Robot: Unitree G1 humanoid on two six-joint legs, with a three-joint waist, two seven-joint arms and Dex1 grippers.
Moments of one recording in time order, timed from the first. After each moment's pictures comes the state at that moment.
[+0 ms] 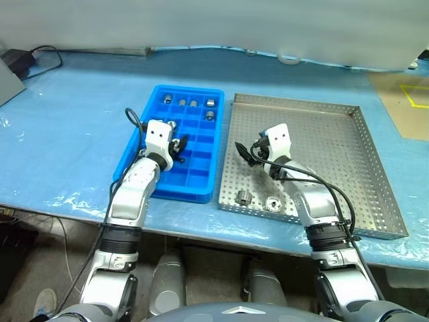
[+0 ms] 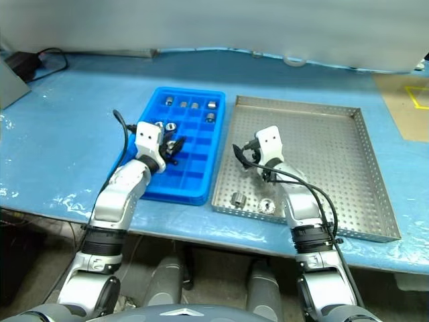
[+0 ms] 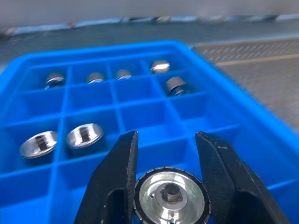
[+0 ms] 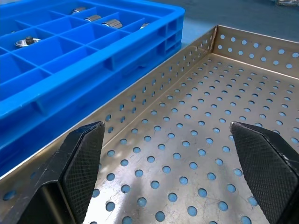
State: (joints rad) left arm -0.42 0.16 0.01 -0.02 -0.05 0.44 -0.28; right arm -0.43 -0.25 0.03 0.10 0.13 0.36 0.37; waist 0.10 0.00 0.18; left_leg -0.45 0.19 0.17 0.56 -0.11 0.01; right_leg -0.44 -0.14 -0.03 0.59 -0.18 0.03
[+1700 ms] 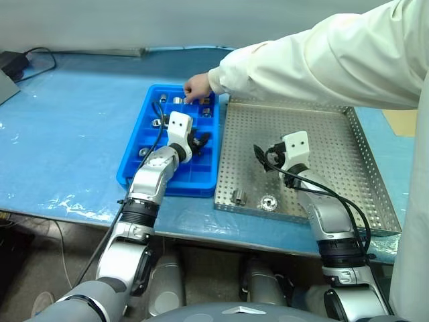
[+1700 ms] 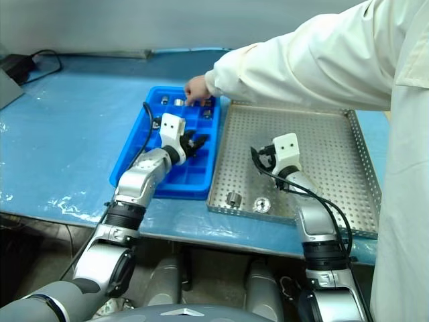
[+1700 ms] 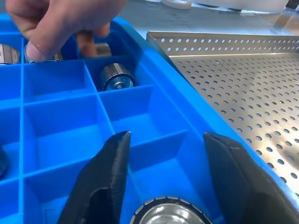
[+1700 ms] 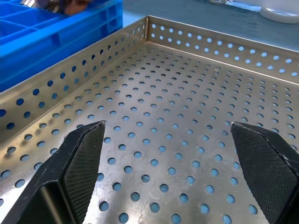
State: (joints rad) left arm -0.63 0.09 0.00 0.28 -0.14 0.41 -0.37; right arm -0.32 -0.28 -0.01 -0.02 0.11 0.38 0.26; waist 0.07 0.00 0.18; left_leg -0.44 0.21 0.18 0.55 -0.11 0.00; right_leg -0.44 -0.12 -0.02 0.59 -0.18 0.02
